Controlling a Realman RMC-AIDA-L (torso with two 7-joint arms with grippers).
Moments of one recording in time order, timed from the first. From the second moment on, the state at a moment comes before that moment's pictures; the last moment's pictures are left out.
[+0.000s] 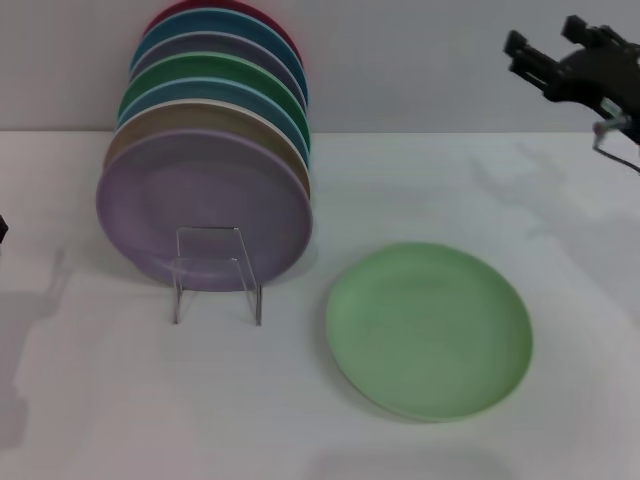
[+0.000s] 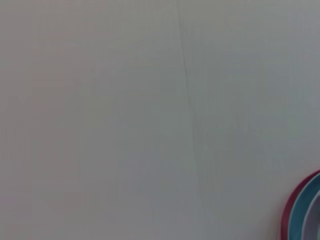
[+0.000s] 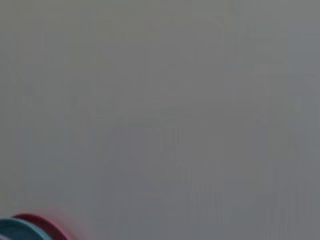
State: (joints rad) left arm -0.25 -2.08 -1.20 -0.25 2.60 1.30 -0.01; right arm 0.31 2.07 1.77 1.02 -0.92 0.57 -2.02
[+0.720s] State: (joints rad) left arm -0.30 -2.07 -1.20 -0.23 2.59 1.26 -0.01; right arm 0.39 2.05 1.84 1.65 -2.40 1.20 -0.22
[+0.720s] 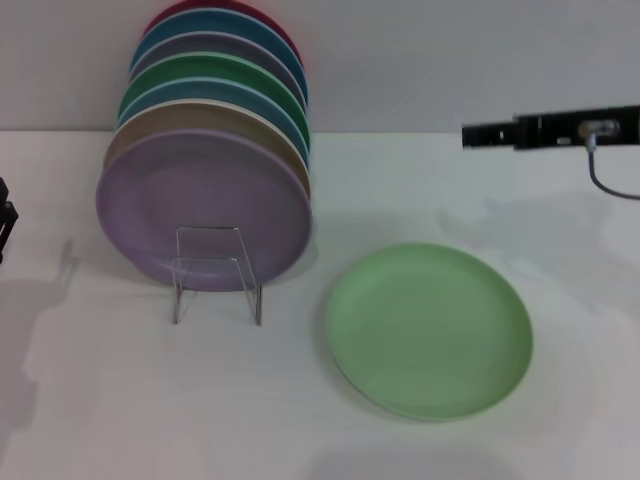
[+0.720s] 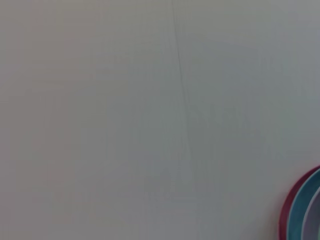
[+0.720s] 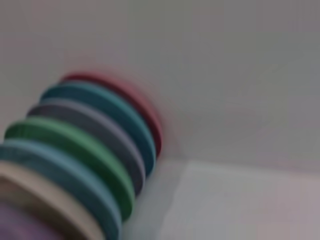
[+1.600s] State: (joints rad) left arm -0.31 -2.07 -1.21 -0.23 2.59 1.25 -0.01; right arm 0.54 2.04 1.89 1.39 -2.57 1.53 -0.18
